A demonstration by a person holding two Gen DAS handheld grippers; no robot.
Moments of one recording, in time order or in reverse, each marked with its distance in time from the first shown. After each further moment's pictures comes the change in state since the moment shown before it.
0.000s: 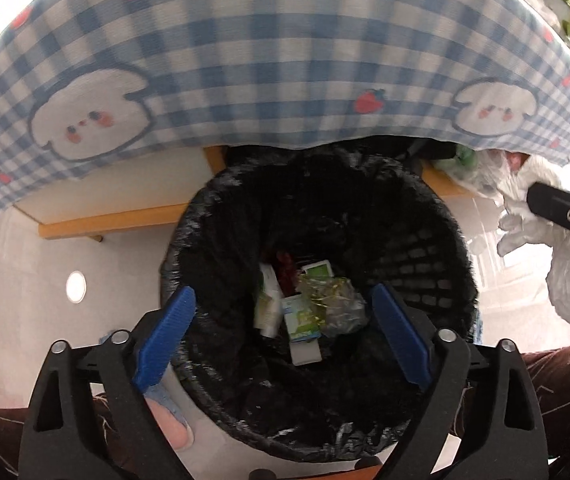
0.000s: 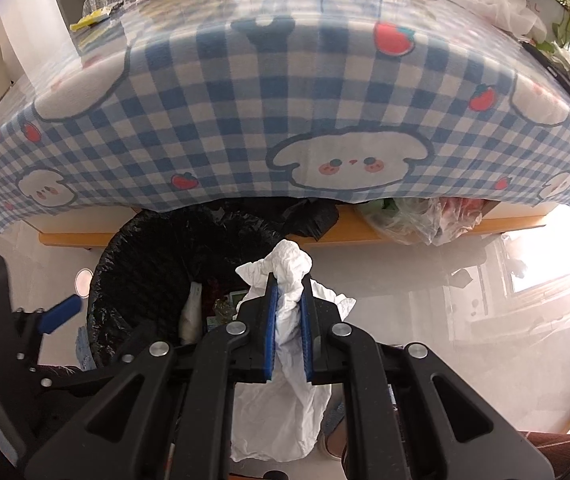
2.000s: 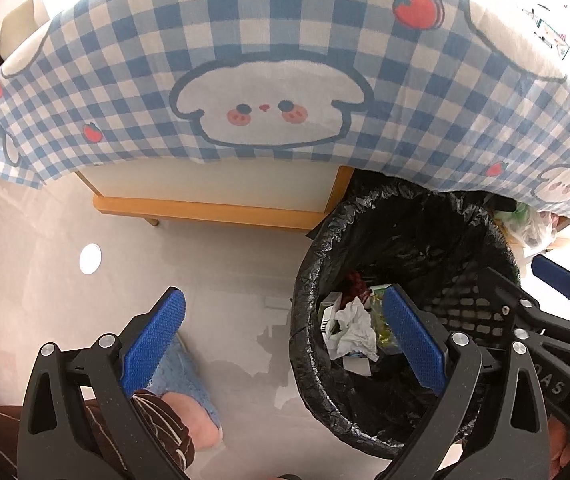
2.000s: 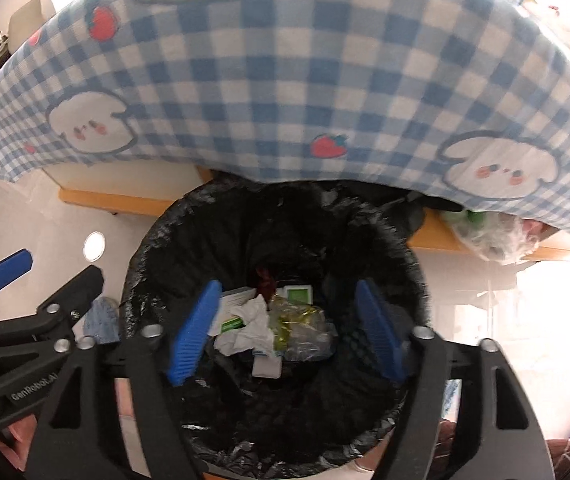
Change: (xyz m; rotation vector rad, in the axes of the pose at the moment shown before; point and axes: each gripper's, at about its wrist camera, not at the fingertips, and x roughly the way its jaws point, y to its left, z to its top) left arm -0.023 0.102 -0.002 -0.170 -0.046 0.072; right arm 0.030 0.085 -0.006 -0.130 0.010 0.079
